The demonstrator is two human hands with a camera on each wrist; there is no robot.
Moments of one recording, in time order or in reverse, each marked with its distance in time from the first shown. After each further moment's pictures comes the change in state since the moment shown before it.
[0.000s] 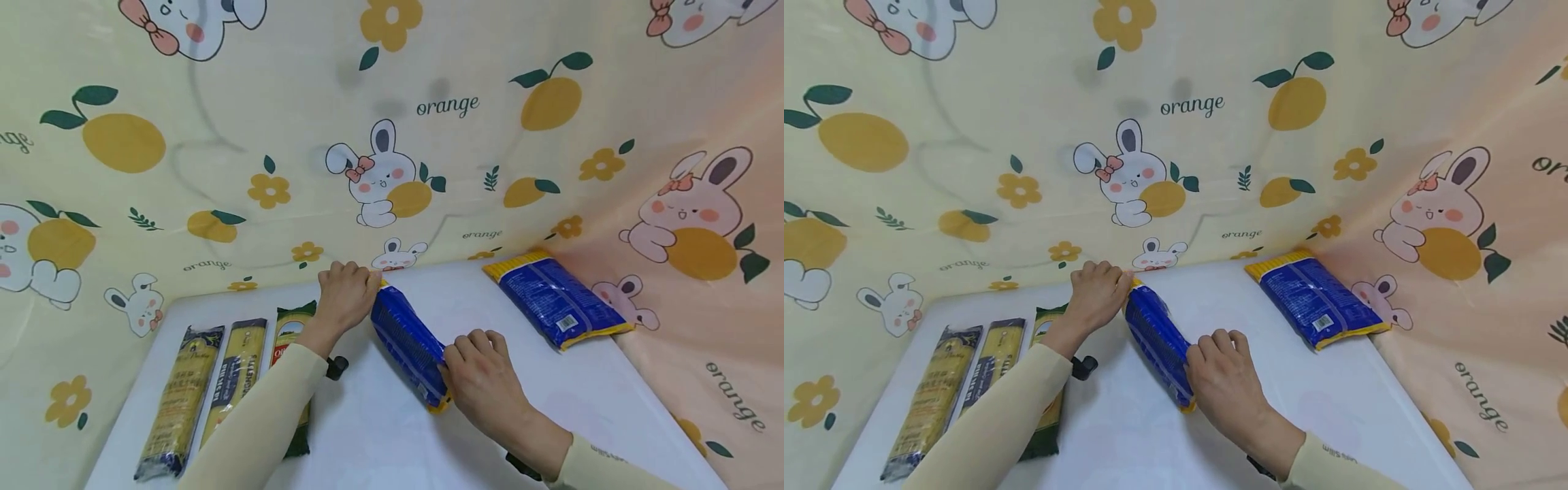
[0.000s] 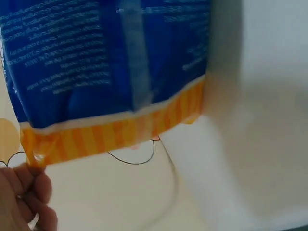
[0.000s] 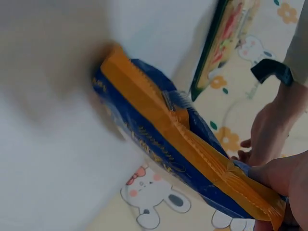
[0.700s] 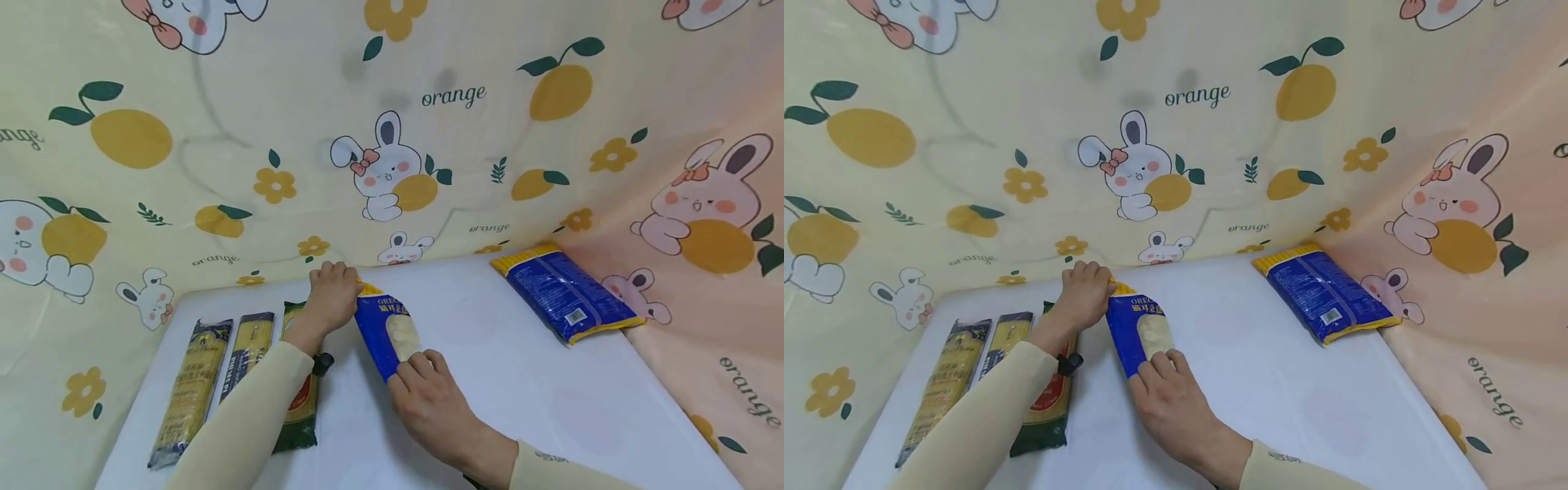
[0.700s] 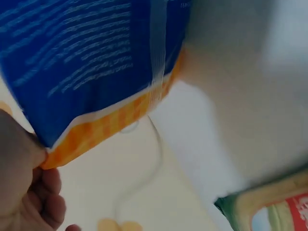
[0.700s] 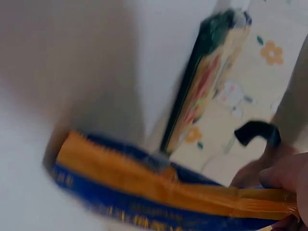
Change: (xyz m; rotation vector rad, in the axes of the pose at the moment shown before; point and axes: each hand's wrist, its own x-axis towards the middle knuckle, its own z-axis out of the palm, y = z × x) left_hand -0.014 -0.032 -0.007 0.209 -0.104 0.083; right_hand 0.014 -0.070 0.025 0.099 0.251 -0.270
